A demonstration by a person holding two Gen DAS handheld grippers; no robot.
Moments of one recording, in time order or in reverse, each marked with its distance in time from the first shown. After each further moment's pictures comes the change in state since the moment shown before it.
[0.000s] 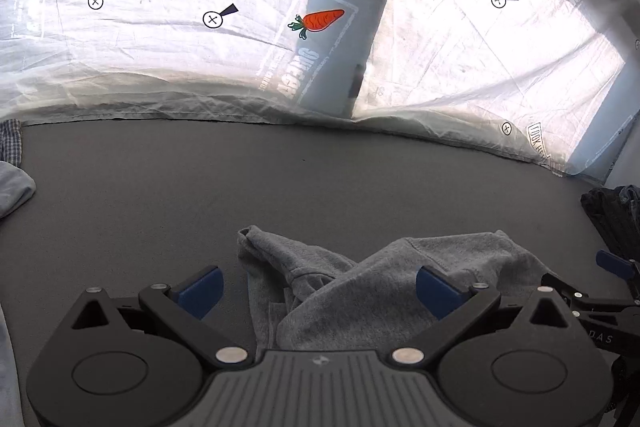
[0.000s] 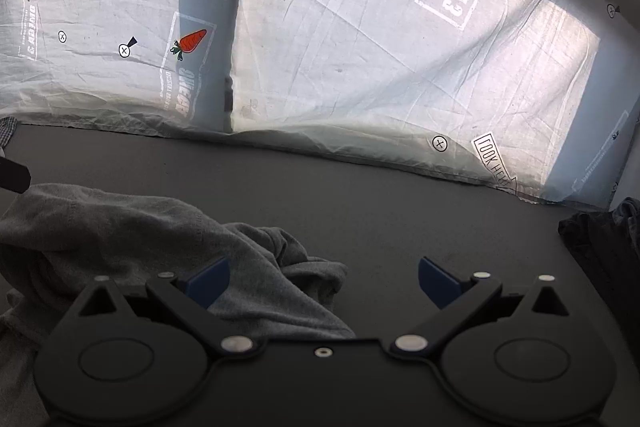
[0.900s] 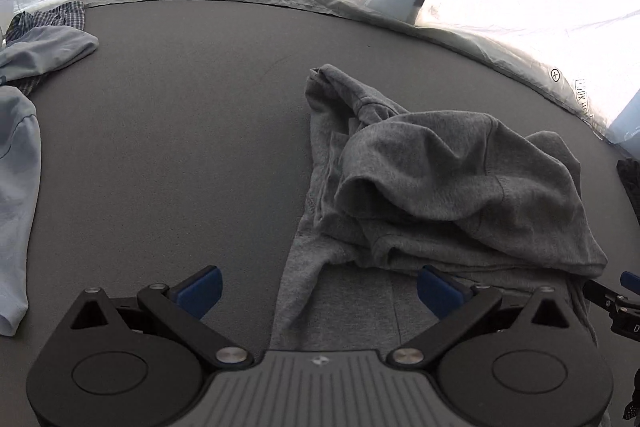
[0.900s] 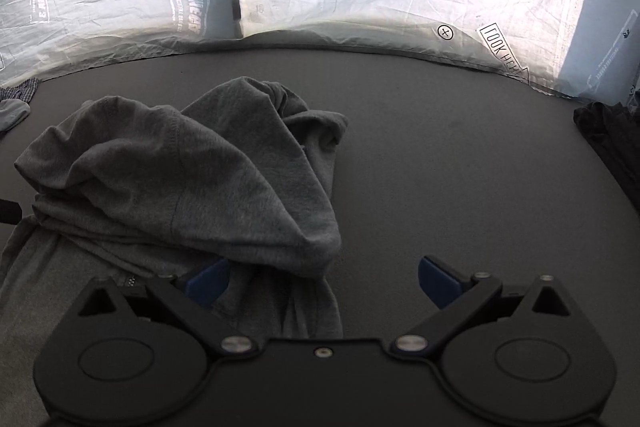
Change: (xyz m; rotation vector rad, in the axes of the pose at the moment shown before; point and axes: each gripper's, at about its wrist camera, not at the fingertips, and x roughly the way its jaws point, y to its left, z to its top) left arm -0.042 0.021 -0.088 -0.201 0.154 0.071; right arm -0.042 -0.034 -0.078 0.090 0.214 0.123
